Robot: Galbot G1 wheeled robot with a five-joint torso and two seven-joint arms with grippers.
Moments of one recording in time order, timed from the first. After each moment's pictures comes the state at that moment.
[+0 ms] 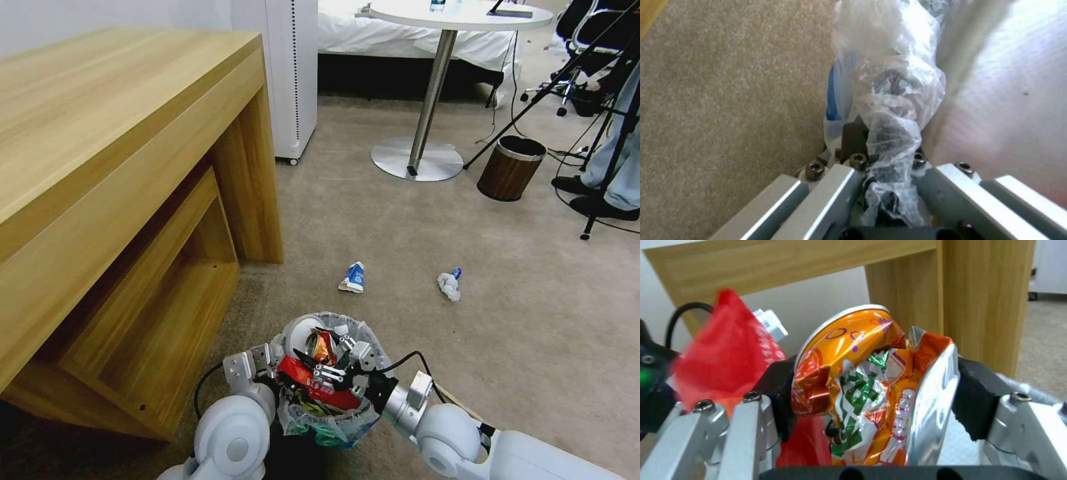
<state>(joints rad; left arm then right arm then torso) 1.27 -1.15 -0.01 -2.20 -1.17 0.56 -1.04 -0.92 0.71 -0.48 1.90 0.75 0.33 -0.07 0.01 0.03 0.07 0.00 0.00</state>
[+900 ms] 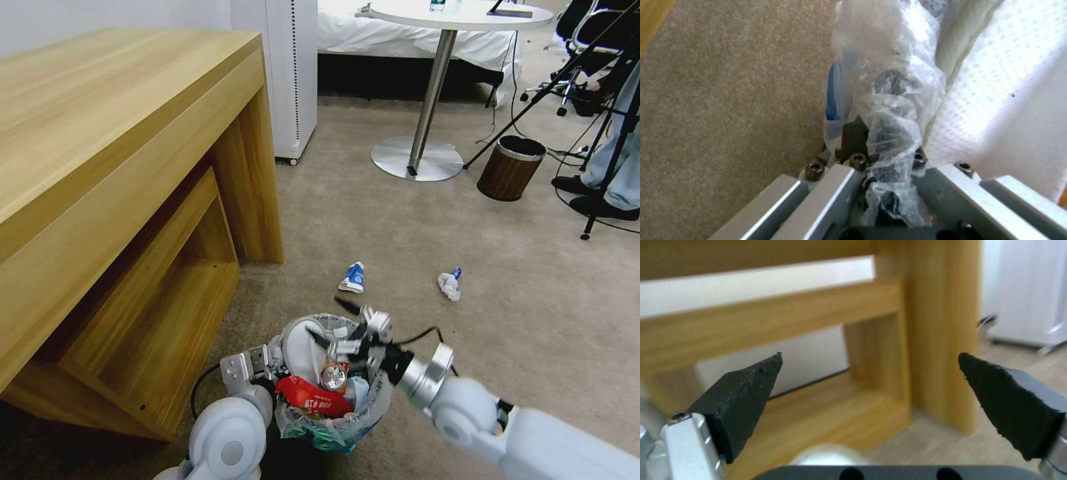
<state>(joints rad) 1.27 -1.13 -0.02 -2.23 -1.20 0.58 -1.05 -0.88 0.68 -0.30 1.95 0.84 0.31 -0.08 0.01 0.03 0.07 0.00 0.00</state>
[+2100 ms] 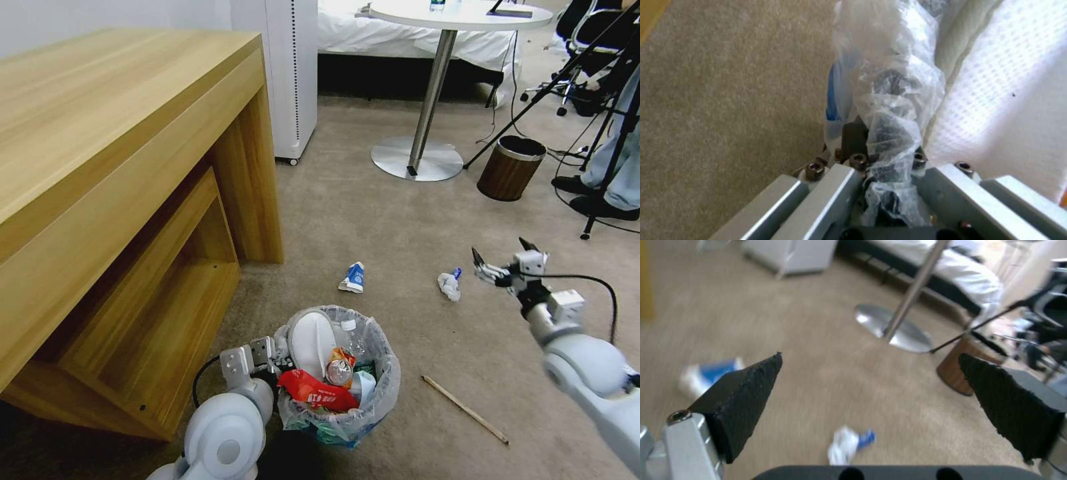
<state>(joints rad) 1.26 -1.13 -0.03 -2.26 -1.19 0.61 -1.01 -1.35 0.54 0.47 1.73 0.54 0.10 0.07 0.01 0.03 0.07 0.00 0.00</state>
